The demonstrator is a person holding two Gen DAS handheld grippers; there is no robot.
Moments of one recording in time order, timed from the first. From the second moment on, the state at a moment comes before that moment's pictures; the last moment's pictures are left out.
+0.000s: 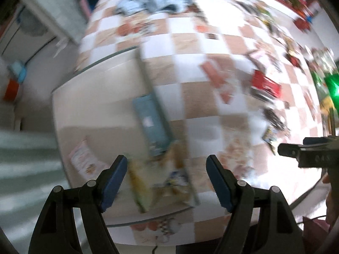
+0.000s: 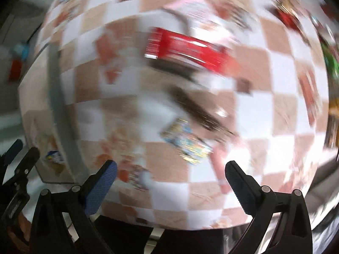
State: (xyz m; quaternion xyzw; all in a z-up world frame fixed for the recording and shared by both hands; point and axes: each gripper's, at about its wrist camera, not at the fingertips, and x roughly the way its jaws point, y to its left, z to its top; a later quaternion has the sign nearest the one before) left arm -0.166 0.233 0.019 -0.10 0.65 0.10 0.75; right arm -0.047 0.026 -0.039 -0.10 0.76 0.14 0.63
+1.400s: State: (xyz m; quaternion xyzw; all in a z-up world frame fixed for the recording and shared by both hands) left arm -0.085 0.105 -0.077 -0.17 0.74 0.08 0.65; right arm -0.080 -0.190 -0.052 0.00 0.79 0.08 0.61
